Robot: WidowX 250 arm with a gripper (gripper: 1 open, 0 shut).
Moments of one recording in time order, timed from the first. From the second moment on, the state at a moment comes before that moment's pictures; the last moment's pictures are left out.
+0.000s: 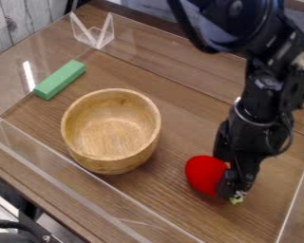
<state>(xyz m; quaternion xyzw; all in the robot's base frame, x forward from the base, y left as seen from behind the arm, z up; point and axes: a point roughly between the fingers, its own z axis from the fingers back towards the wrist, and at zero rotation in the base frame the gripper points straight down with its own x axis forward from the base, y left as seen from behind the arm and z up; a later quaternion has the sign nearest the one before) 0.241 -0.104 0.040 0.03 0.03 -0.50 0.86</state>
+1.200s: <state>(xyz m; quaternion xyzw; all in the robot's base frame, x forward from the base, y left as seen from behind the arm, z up) 0.236 -0.089 0.034 0.06 0.01 -0.47 0.88</state>
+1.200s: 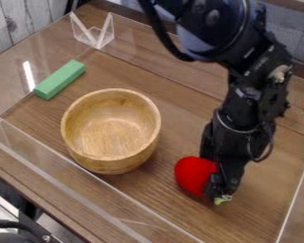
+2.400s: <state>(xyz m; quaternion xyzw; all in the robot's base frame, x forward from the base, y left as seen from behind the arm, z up) 0.251 -0.074 0.071 0.12 -0.01 -0.43 0.90</state>
